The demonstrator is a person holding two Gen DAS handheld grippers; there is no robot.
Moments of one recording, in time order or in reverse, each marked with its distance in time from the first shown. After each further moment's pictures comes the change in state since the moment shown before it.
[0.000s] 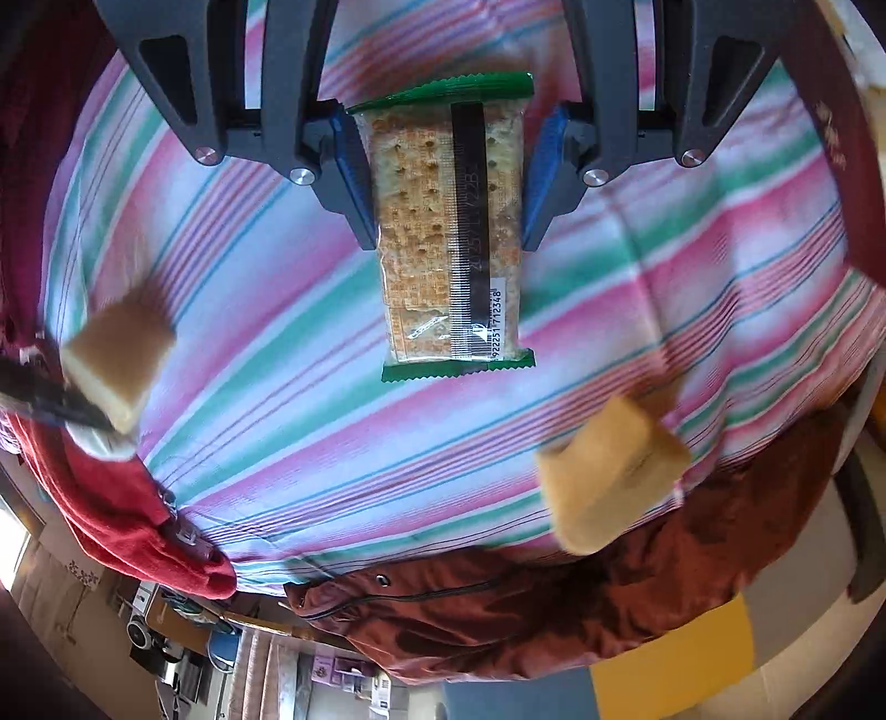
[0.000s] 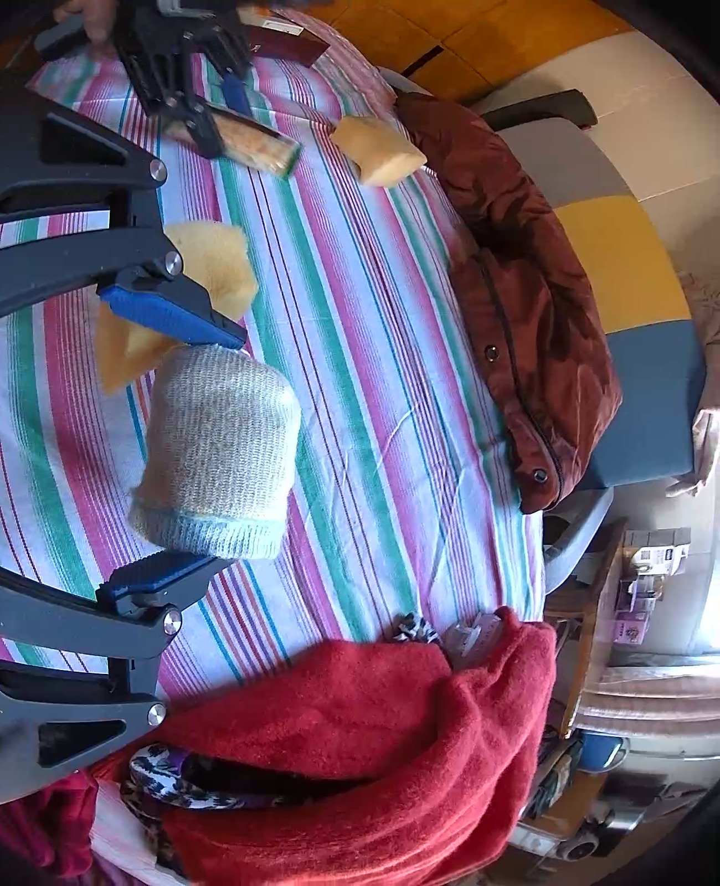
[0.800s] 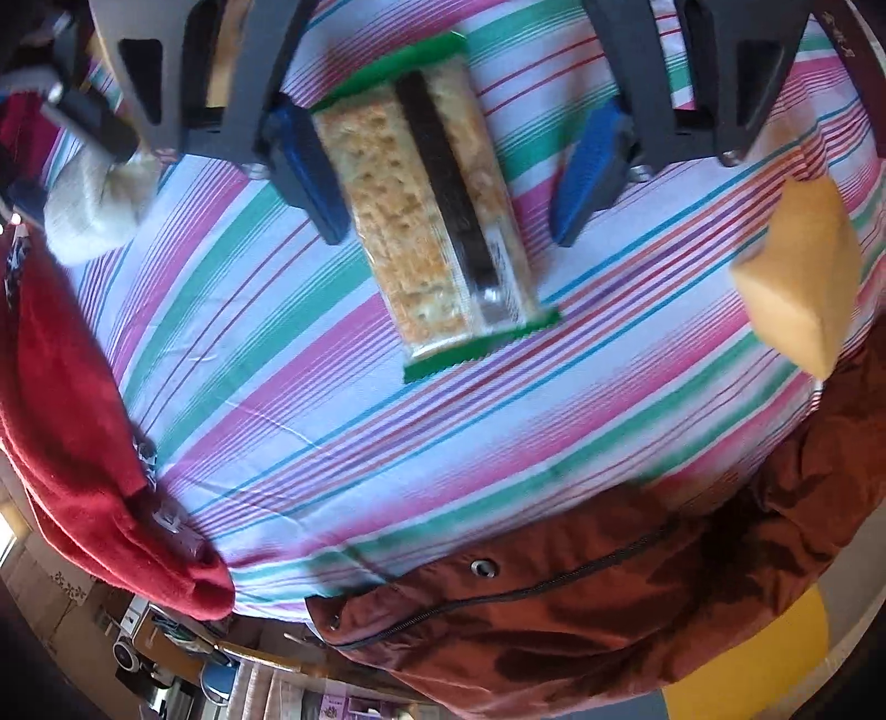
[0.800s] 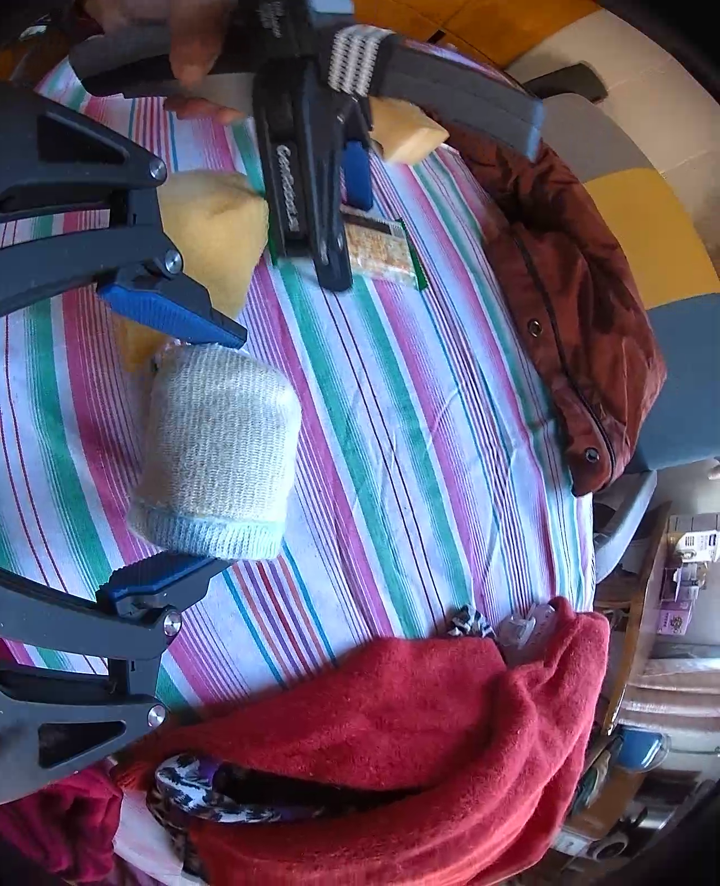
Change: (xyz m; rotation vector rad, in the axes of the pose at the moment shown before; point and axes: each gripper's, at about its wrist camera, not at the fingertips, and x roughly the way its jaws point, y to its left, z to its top) left arm 0.067 -0.079 0.110 0.005 0.122 -0.020; right arm 0.014 -0.012 -0.003 0.045 0.121 -0.009
